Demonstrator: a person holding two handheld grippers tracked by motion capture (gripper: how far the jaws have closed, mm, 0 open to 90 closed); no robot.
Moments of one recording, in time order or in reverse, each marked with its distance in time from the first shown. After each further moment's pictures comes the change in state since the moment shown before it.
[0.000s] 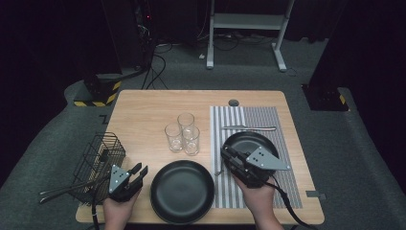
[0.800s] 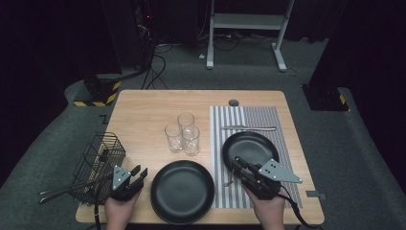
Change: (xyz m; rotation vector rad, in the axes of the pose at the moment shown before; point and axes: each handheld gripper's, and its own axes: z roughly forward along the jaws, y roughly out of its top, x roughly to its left) left arm 0.009 -0.019 0.016 0.076 0.034 -0.027; right arm -0.008 -0.029 -0.029 0.031 -0.020 0.047
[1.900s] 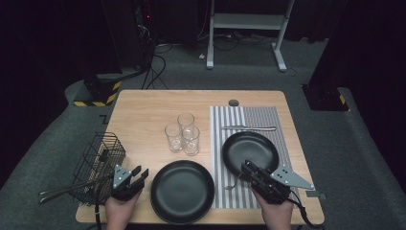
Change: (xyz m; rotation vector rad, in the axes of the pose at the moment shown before) left arm 0.002 -0.001 0.004 0.028 -0.022 -0.007; right arm -0.017 -0.021 -0.019 -0.016 -0.033 0.061
